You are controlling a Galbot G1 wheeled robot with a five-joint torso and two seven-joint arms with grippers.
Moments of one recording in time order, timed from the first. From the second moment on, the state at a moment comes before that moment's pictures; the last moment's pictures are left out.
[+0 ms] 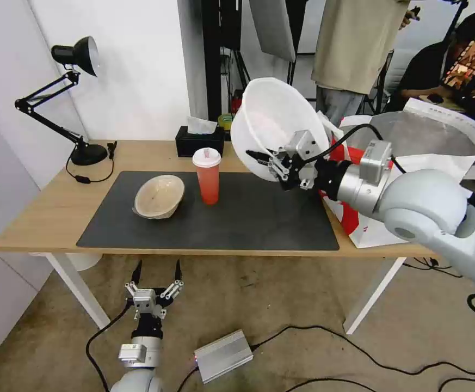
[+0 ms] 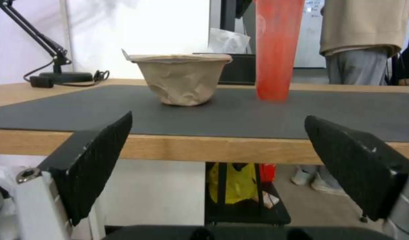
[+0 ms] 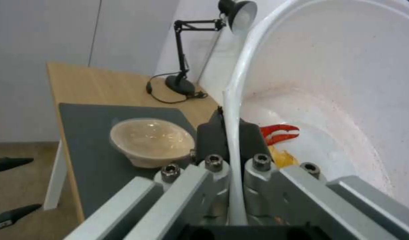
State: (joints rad) left arm 1.55 -1.59 -0.57 -1.81 -0.02 -0.45 0.06; right arm -0.04 0.44 -0.48 2.14 0.98 -0.23 -0.07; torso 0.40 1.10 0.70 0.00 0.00
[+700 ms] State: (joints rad) left arm 1.55 -1.59 -0.57 -1.77 -0.01 -0.47 0.06; right arm 0.06 0.43 -0.47 2.12 1.03 -0.25 -0.05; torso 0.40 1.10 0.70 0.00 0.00
